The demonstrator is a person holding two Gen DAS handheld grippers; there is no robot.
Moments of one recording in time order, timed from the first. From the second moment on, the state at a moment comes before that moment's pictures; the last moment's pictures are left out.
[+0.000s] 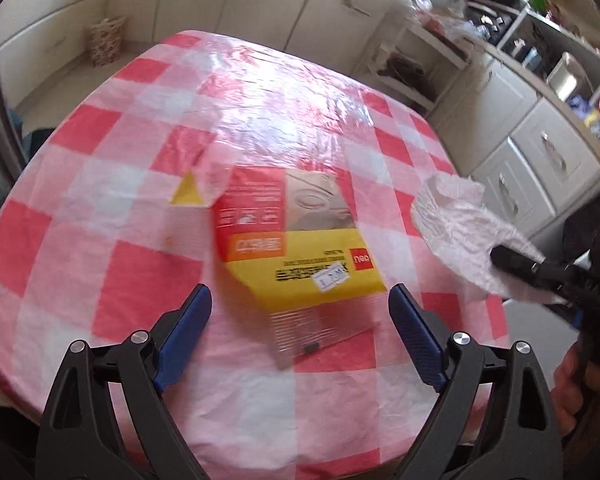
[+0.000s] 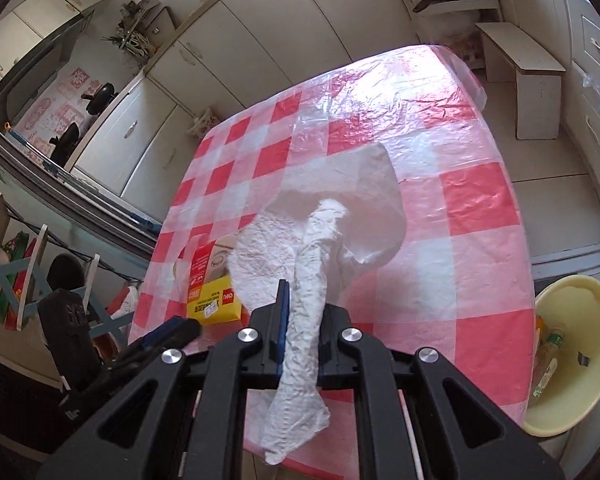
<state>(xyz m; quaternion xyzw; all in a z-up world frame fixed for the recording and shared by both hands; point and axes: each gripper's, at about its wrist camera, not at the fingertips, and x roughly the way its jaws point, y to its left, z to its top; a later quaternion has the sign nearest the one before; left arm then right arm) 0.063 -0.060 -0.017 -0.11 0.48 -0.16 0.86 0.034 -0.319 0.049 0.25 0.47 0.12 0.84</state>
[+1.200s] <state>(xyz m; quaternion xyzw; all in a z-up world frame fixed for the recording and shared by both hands) 0.073 -0.038 -0.028 -0.29 0.47 -0.27 0.79 0.048 -0.218 0.010 0.09 0.52 0.19 0.83</state>
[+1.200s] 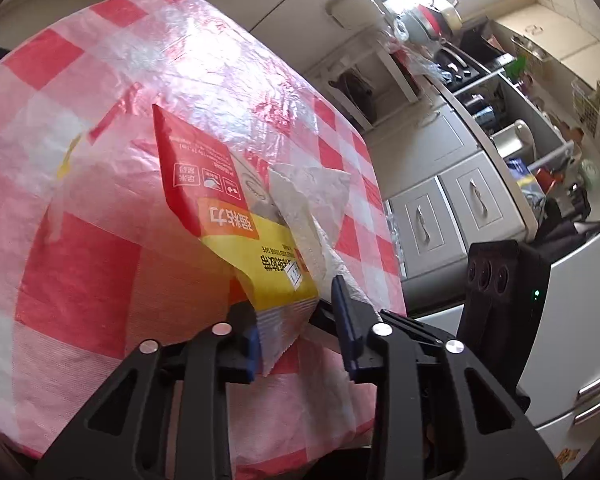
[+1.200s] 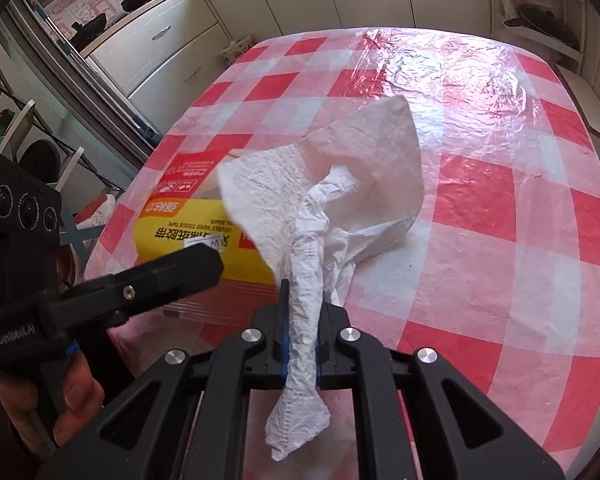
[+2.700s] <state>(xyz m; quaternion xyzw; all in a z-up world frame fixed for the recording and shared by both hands) 0.000 -0.075 0.065 -0.15 0.37 -0.32 0.86 -0.013 -0.359 0.081 0.11 0.45 0.04 0.89</state>
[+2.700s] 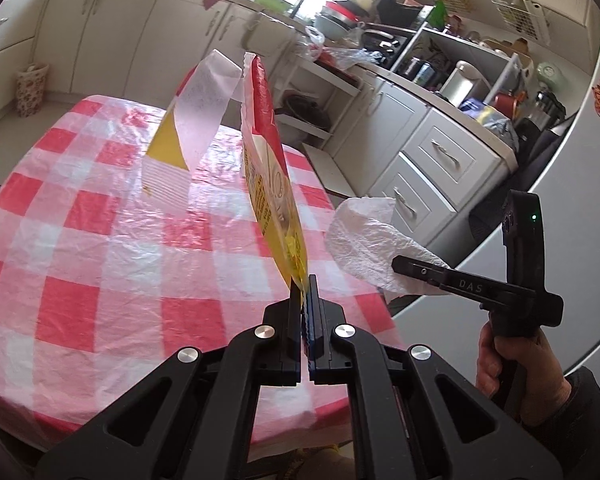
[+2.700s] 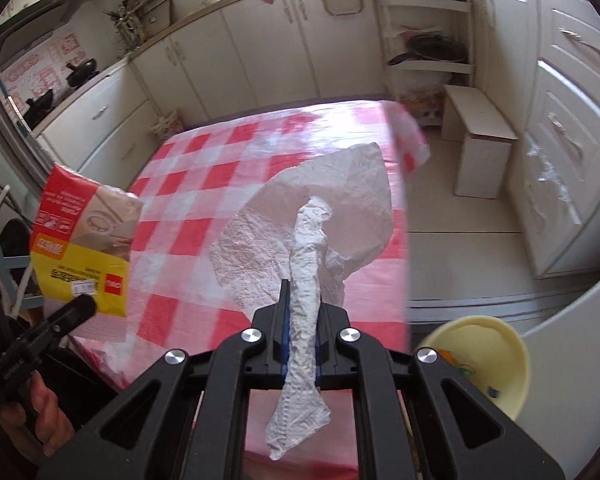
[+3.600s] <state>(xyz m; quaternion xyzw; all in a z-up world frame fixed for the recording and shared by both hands) -0.067 -0.331 0.002 -0.04 0.48 -0.47 0.74 -0.051 -0.543 -0.011 0.18 0.58 -0.10 0.79</state>
